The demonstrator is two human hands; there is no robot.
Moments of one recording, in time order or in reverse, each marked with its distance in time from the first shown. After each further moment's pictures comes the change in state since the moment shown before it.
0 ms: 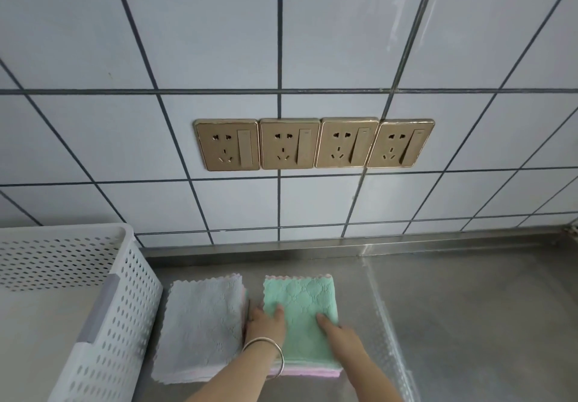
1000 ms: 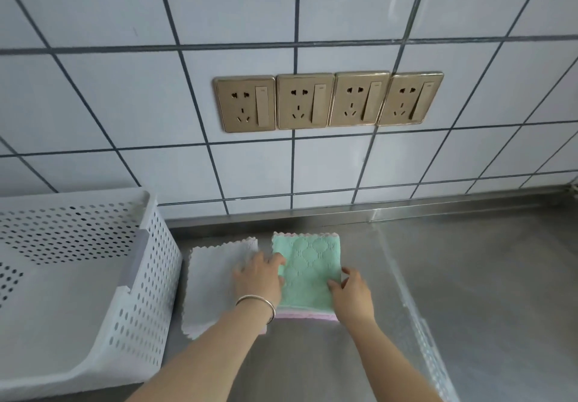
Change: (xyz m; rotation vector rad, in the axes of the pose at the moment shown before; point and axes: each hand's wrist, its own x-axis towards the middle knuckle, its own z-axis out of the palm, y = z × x) left_hand 0.006 -0.034 -0.042 0.753 0.270 0.594; right_hand -0.032 0.006 0.029 -0.192 0.292 -0.327
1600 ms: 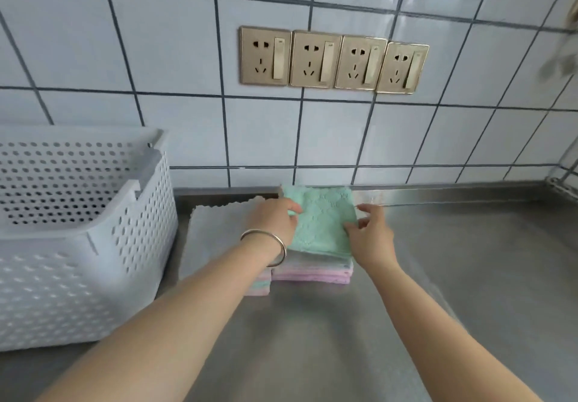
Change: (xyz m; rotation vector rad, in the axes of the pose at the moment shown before) left_hand -0.029 -0.002 -0.008 -0.388 0.260 0.193; right_hand -0.022 0.007 -0.008 0.194 0.330 -0.426
